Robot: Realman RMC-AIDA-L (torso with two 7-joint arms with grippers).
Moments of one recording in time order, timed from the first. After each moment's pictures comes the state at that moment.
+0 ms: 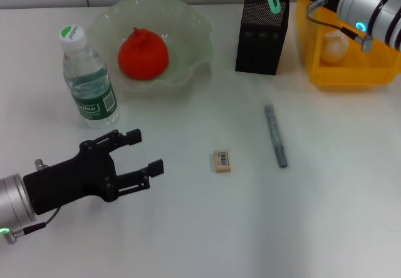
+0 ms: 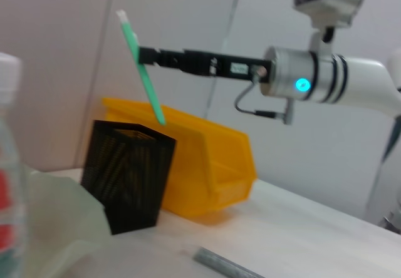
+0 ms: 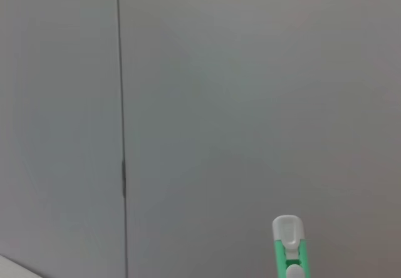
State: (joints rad) left arm -0.37 -2.06 0.64 0.32 1.86 1.59 -0.98; right arm 0.64 2.09 1.91 0.65 1.98 -0.71 1.12
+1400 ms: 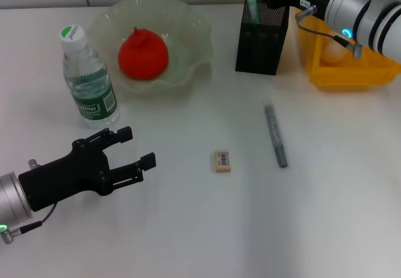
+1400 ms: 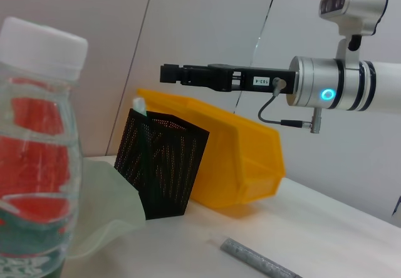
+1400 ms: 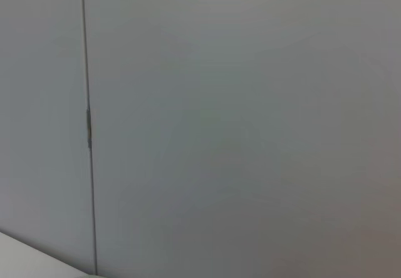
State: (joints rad) left arm -0.36 -2.06 0.62 0.31 1.86 1.54 -1.01; right arm 0.67 2.09 1.79 0.63 2.05 -0.53 1.12
